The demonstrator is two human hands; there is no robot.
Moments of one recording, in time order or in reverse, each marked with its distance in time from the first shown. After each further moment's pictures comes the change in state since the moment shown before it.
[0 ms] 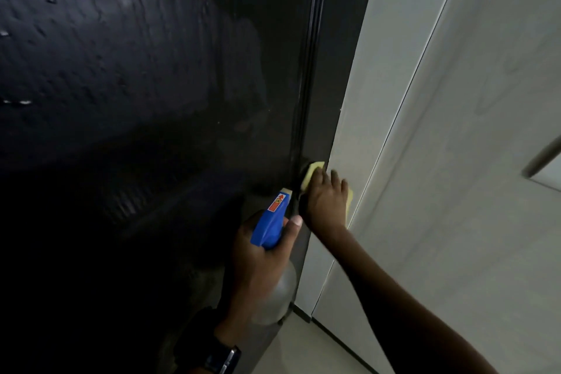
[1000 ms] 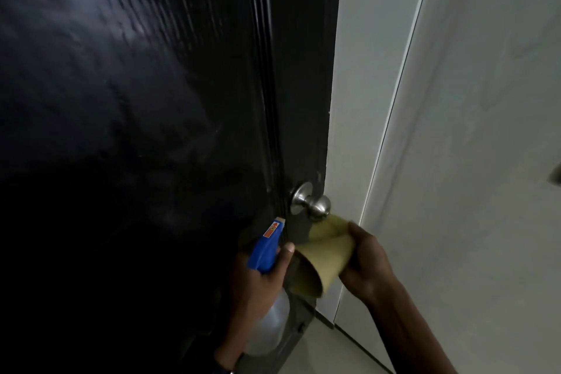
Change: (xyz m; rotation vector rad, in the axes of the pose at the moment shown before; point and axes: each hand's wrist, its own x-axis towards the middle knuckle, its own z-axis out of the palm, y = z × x) left_hand 0.004 -0.038 0.039 0.291 -0.010 -0.038; right_hand -0.051 0.071 -0.014 1.951 -0.363 1.034
